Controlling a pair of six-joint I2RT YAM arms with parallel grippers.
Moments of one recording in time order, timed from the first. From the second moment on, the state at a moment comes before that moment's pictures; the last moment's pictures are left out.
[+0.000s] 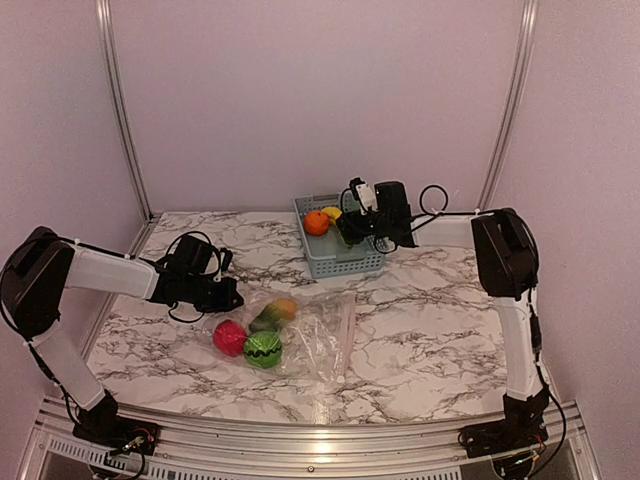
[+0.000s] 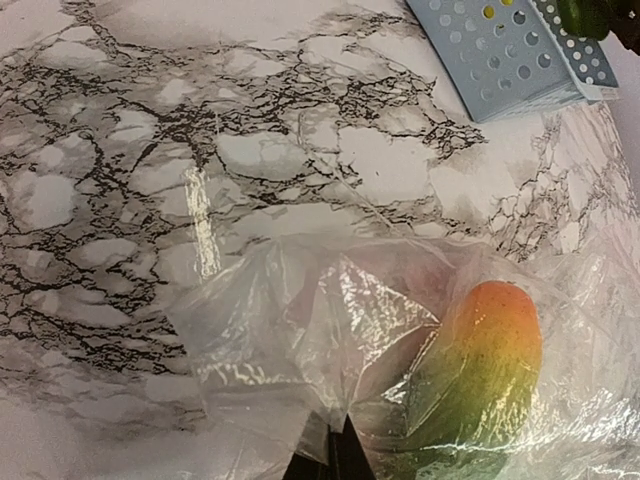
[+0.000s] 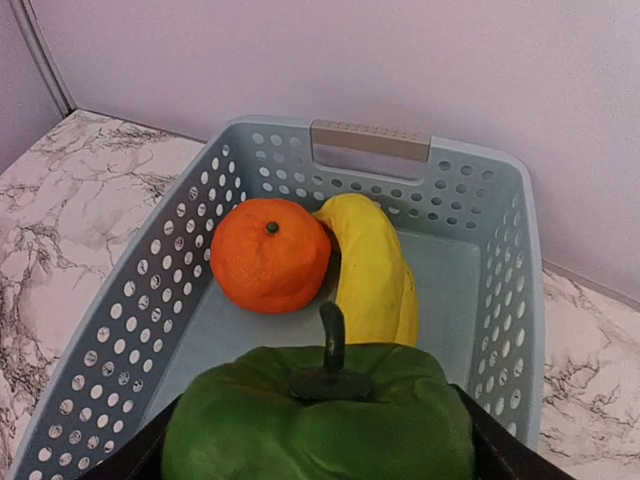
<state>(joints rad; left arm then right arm) -0.52 1.66 0.81 -0.01 0.21 -0.49 0.45 2.26 1.69 0.15 -0.12 0.04</state>
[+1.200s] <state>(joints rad) -0.52 1.67 0.82 0.03 0.21 -0.51 0.47 1.59 0.96 0.19 -0.46 0.15</state>
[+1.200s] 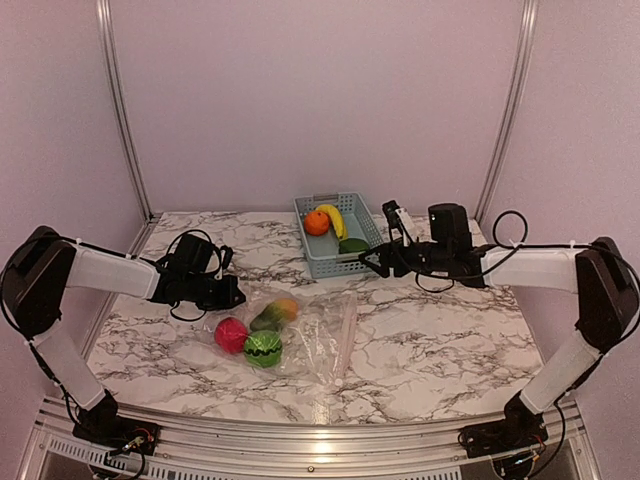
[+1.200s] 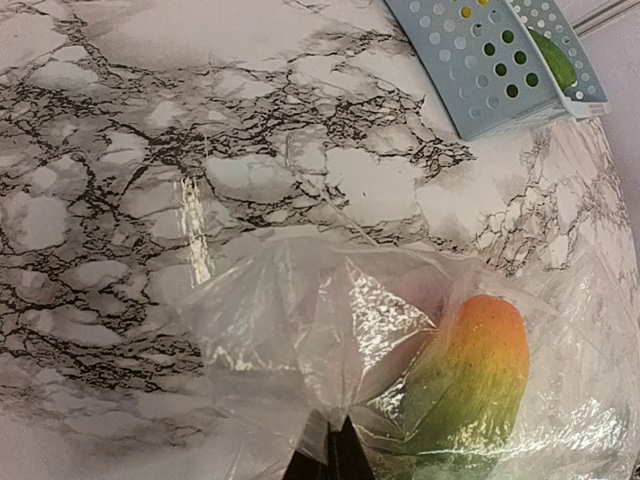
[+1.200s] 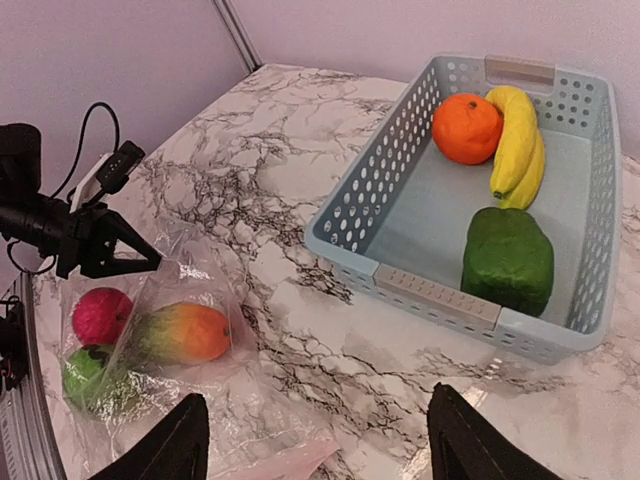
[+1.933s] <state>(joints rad) -0.52 1.67 0.81 0.03 0.22 -0.52 0.72 1.60 0.61 0.36 -0.54 0.26</state>
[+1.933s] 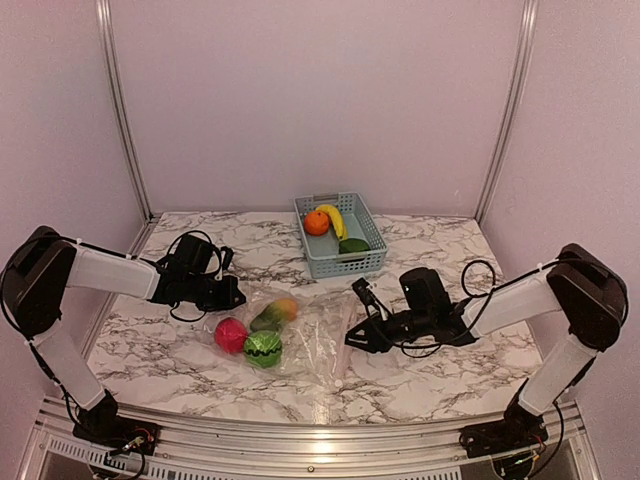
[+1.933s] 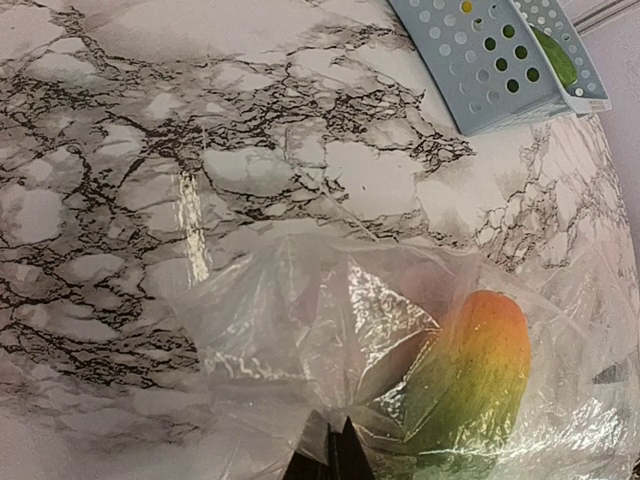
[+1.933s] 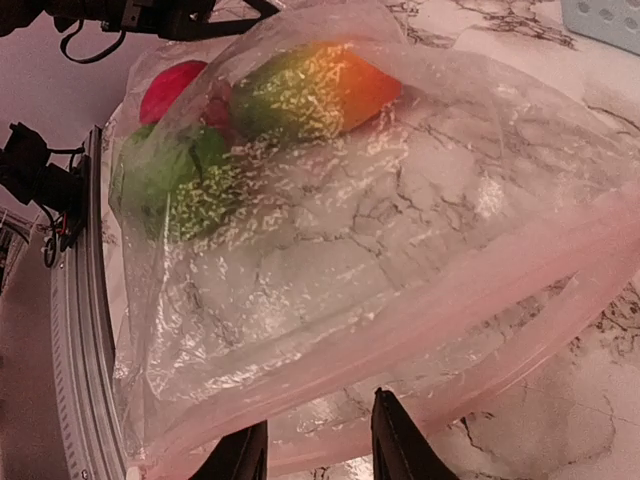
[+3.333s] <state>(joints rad) -0.57 1.73 0.78 0.16 0.34 -0.54 0.85 2.10 0.94 0.81 -0.50 0.44</state>
